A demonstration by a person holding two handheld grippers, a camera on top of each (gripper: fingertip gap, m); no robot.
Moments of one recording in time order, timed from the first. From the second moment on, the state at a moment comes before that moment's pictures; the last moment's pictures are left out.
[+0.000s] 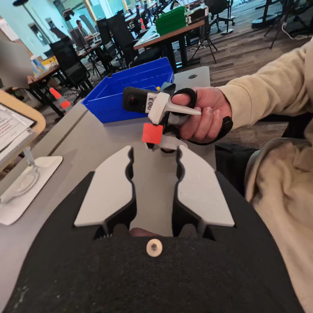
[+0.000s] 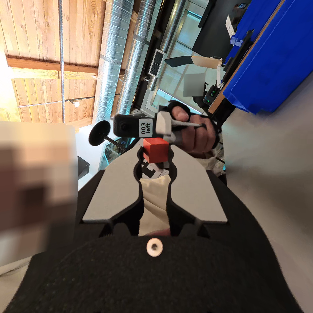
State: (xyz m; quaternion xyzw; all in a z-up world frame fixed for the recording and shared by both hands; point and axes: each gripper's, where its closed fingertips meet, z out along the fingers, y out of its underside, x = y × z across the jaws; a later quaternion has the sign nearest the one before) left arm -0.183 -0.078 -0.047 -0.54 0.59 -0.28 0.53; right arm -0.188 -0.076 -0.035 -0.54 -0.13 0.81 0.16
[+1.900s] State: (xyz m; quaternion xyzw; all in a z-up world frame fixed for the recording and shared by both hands) left arm -0.309 -0.052 -0.106 -0.75 0.29 -0.13 0.58; right arm 0.130 0.198 -0.179 -0.95 -0.19 0.07 0.25
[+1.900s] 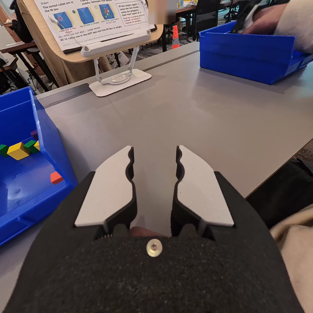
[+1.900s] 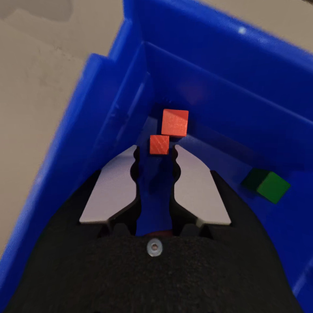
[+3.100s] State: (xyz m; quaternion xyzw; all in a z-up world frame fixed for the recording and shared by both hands) left arm -0.450 0.063 -0.062 -0.85 0.19 0.02 0.49; right arm -0.107 -0.072 -0.117 -0.75 -0.23 0.35 0.51
